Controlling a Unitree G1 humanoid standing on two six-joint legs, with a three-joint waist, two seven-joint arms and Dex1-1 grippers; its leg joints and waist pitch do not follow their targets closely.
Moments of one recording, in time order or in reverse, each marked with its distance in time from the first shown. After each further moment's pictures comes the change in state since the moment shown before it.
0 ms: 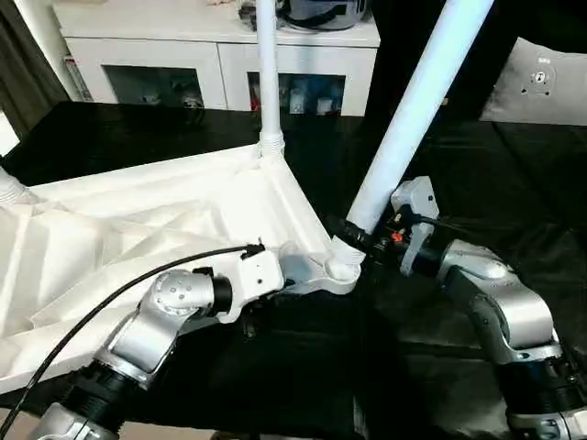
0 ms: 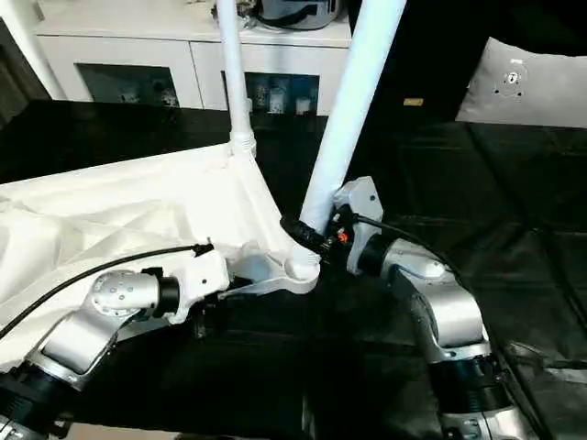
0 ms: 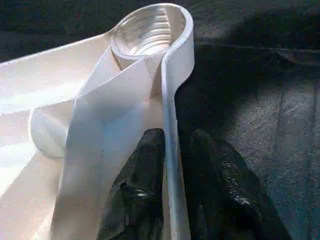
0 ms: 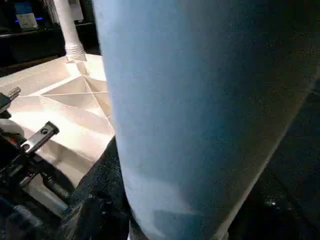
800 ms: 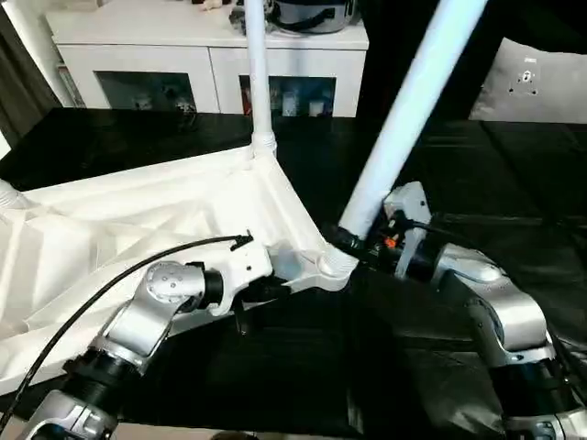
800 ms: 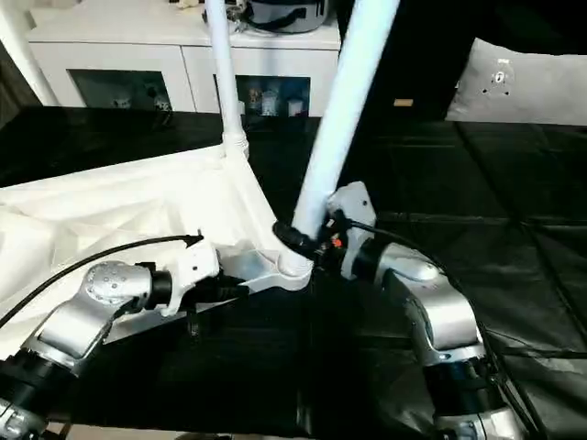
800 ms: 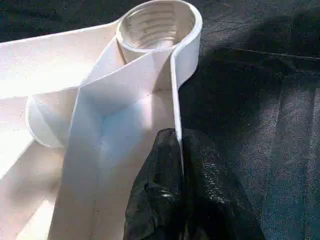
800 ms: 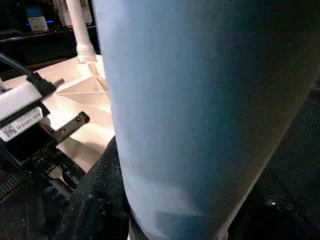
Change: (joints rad) left arm -0.052 0.006 0.038 0.108 -0.076 0.045 -0.072; right arm -0.010 0.007 0.016 0.001 0.001 0.000 0.036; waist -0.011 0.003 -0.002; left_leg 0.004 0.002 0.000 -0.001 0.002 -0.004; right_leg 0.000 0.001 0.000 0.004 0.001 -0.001
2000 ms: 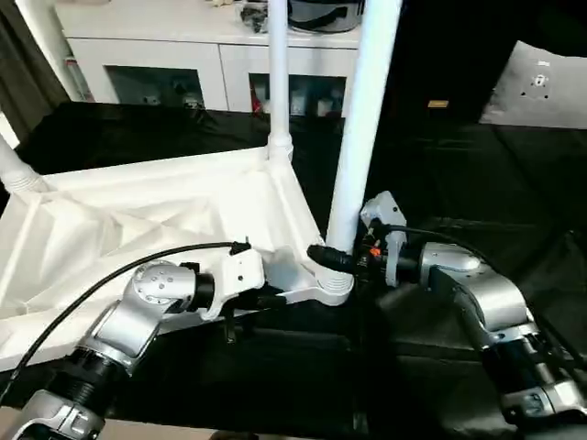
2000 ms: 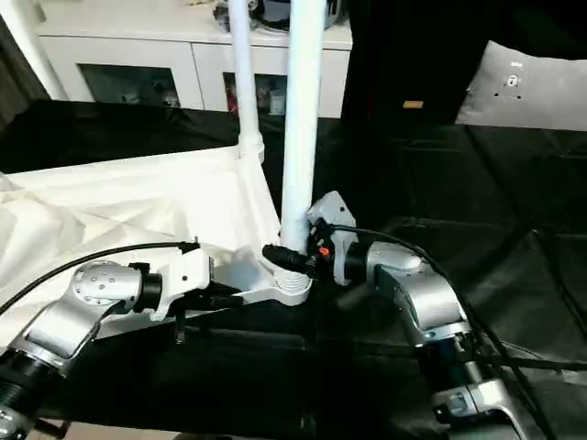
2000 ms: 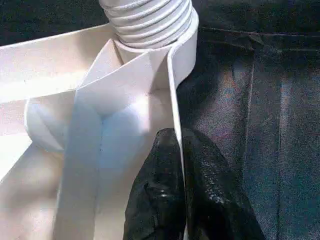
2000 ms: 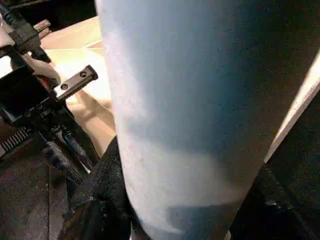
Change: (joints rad) left arm 0.008 0.052 -0.023 -0.005 0.002 -0.121 -0.112; right arm -0.094 -0.019 0.093 0.196 -0.040 0.022 0.129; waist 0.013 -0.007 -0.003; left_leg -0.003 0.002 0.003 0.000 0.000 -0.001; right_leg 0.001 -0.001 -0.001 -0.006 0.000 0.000
